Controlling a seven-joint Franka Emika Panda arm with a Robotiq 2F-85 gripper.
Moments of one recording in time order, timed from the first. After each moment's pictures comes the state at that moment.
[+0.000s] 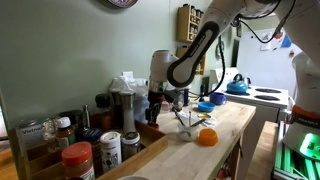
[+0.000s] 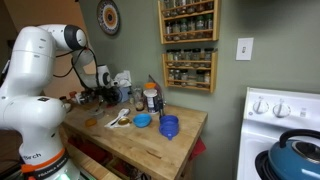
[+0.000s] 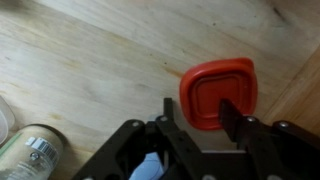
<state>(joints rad) 0.41 0.51 0.13 -2.03 -0.19 2.70 0.27</state>
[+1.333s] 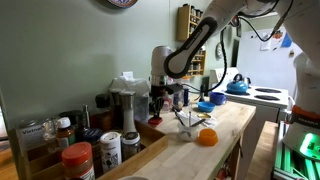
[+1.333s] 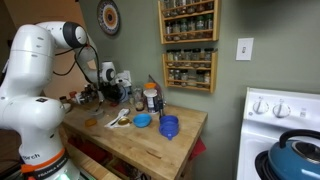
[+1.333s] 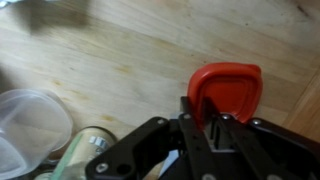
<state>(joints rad) 0.36 0.47 0.13 -2.01 -0.11 2.56 0.23</state>
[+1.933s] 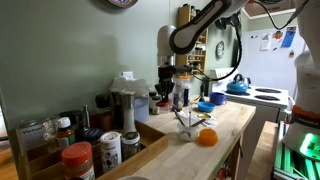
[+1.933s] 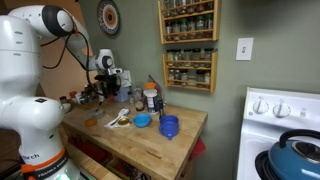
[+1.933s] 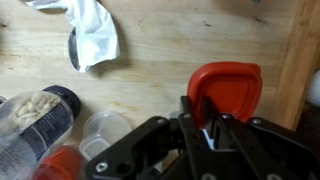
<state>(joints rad) 0.33 0.24 0.13 -2.08 -0.07 2.35 0.44</state>
